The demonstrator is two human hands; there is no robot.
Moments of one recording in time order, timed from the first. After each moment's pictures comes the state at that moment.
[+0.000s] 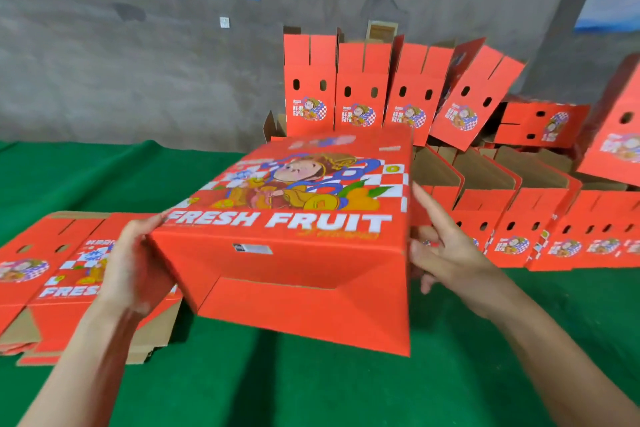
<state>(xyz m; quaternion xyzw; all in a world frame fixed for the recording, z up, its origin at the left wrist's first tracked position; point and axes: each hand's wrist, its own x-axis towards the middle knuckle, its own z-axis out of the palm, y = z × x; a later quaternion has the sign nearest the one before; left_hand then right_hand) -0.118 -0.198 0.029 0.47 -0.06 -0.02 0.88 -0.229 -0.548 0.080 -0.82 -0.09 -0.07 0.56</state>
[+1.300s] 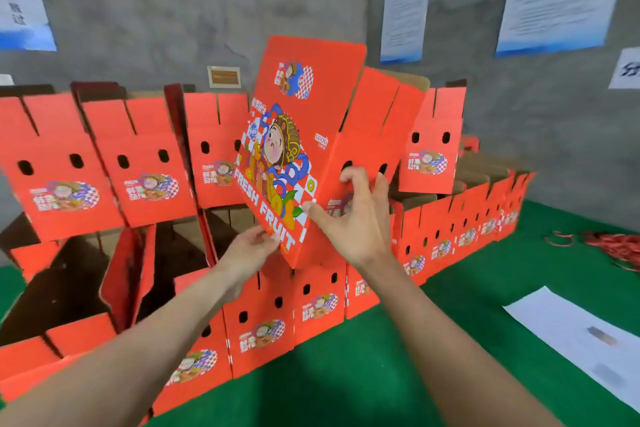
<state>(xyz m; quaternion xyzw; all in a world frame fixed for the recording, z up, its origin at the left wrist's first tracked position) 0.006 -0.657 0.078 0.70 -0.29 -0.16 0.63 -0.114 -0.781 0.119 -0.80 0.17 -0.50 0.29</state>
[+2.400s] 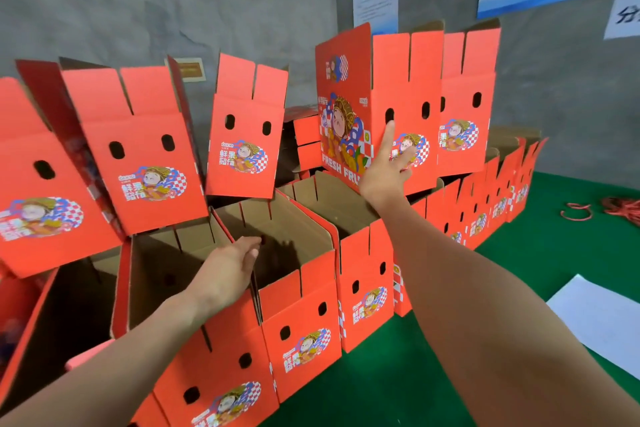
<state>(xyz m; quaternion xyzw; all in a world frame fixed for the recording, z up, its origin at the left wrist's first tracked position) 0.122 -0.750 0.024 0.85 -0.45 0.09 0.26 0.020 -0.994 0.088 -0.77 0.39 -0.39 0.31</state>
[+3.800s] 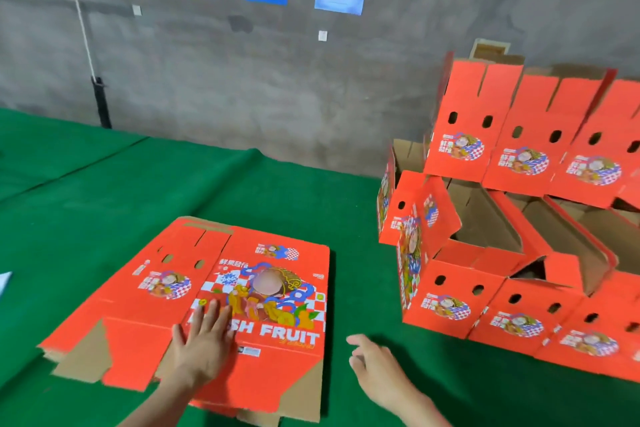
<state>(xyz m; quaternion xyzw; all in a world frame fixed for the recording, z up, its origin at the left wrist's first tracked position) 0.004 0.013 -0.176 0.98 0.09 -0.05 0.14 -0.032 -0.286 -0.110 -0.95 -0.04 0.15 0.28</state>
